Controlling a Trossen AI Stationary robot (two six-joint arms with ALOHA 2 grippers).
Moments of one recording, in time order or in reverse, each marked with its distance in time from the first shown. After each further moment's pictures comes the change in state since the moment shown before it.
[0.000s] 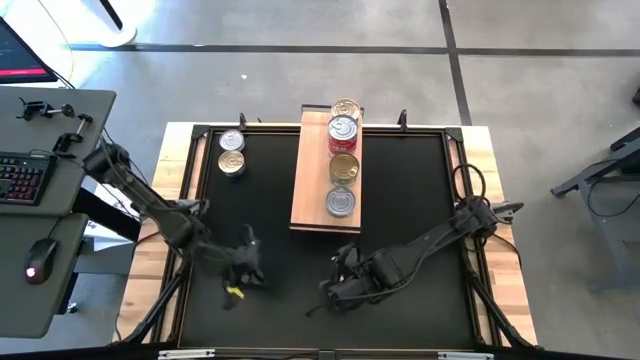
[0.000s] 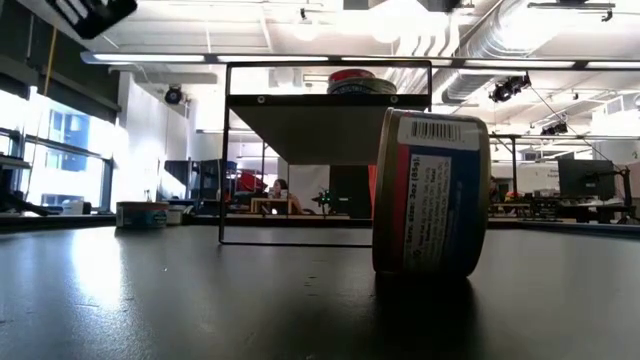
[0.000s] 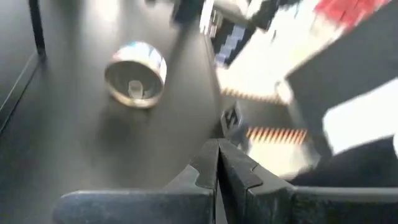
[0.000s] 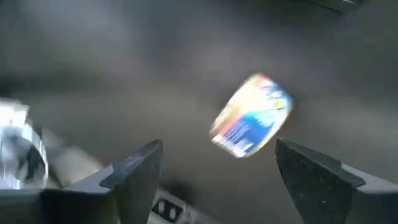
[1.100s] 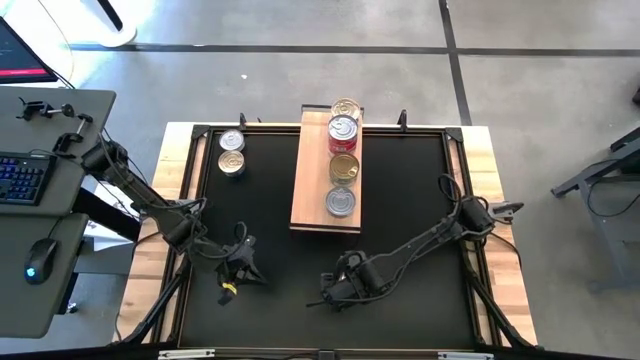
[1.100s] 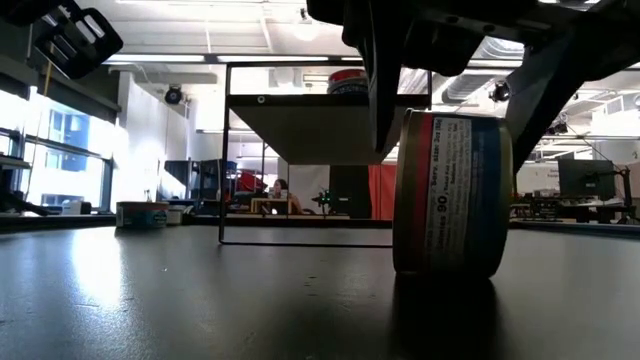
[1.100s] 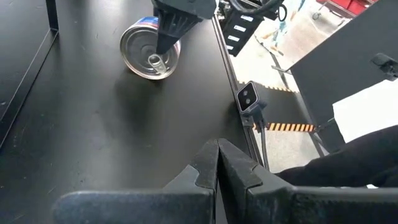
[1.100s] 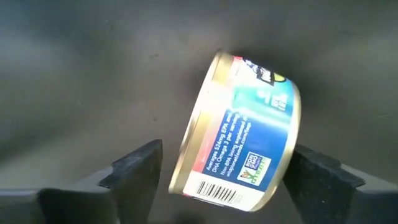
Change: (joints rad) left arm -0.008 -0.070 -0.145 0.061 -0.012 0.012; right arm -0.024 0.026 -0.316 0.268 -0.095 0.367
